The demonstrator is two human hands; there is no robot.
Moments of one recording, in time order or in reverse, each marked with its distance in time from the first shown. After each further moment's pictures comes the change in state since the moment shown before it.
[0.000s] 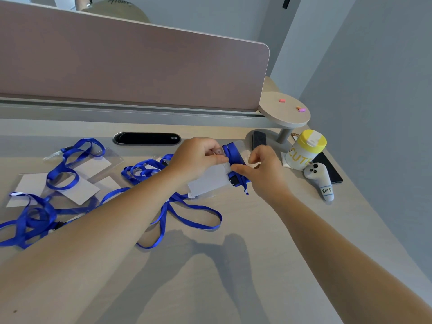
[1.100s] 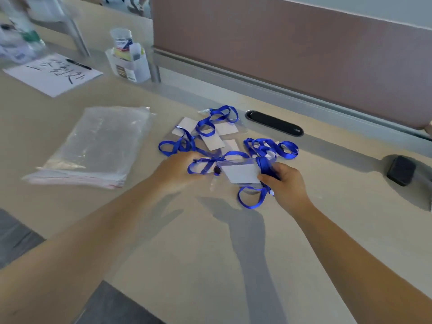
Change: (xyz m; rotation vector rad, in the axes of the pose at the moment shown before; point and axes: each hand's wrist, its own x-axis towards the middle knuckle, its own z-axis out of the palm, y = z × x) left_hand -0.207 -0.105 -0.072 0.246 0.271 -0.627; right_hand -0.056 -0.013 0.130 0.127 -0.573 -0.186
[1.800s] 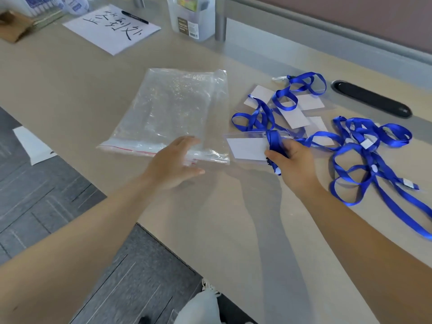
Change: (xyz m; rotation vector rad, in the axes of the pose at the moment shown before) left_hand -0.037 -0.186 -0.047 0.061 0.123 -0.053; right_hand 0.026 -0.037 0.174 0.061 -0.087 -0.081
